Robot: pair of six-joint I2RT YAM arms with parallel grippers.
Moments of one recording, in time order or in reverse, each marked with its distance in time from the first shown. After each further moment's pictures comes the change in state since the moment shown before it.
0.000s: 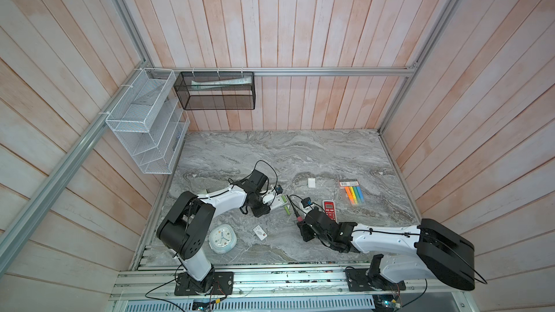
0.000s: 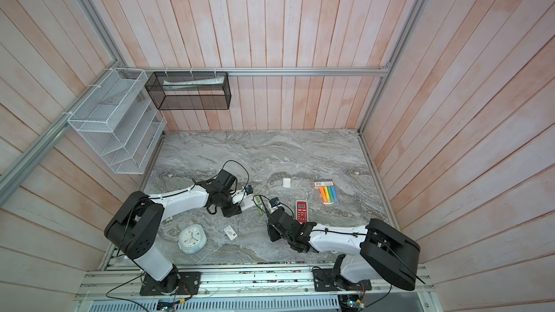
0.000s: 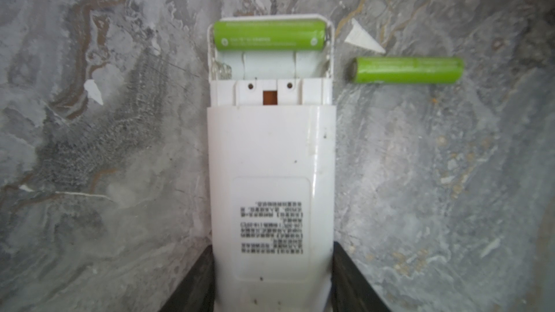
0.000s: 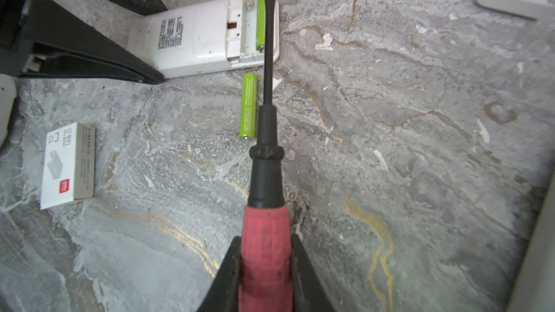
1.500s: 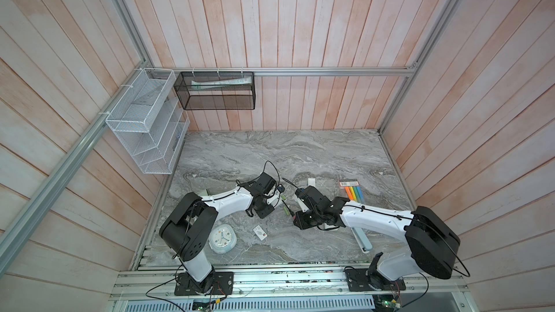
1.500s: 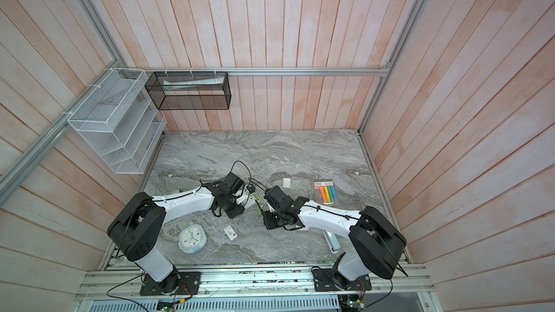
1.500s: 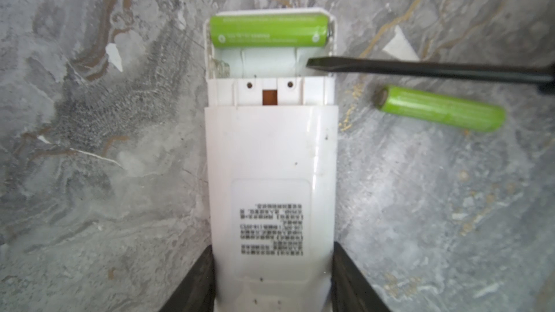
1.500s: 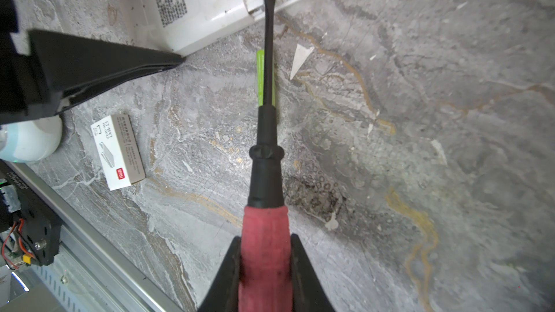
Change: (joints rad) left arm -0.100 0.003 0.036 -0.055 -0.176 -0.226; right arm -0.163 0.153 0.330 -0.415 -0.357 0.011
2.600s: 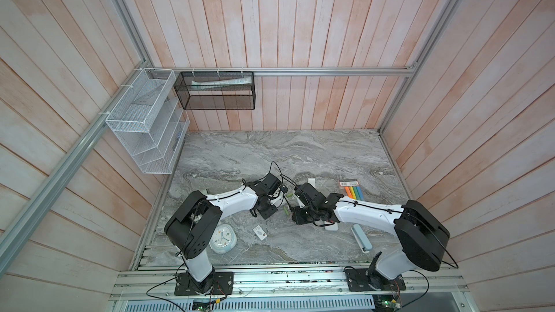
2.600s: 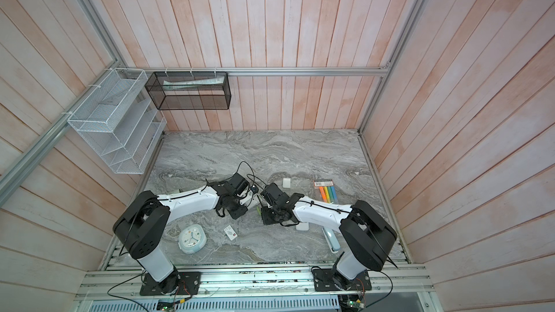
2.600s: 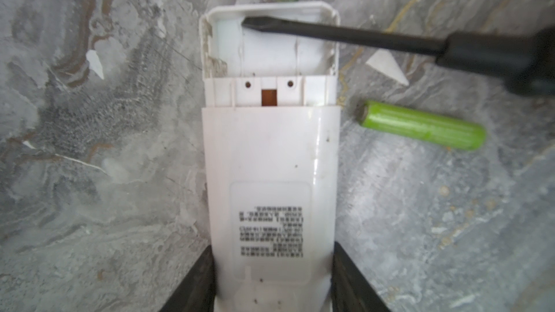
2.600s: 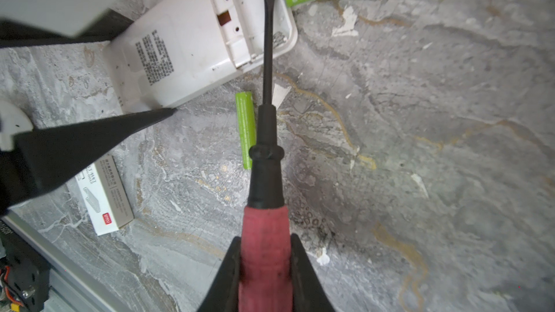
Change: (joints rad) left arm -0.048 0.036 0.051 -0.052 -0.029 -0.053; right arm -0.009 0.076 0.051 0.014 0.059 0.049
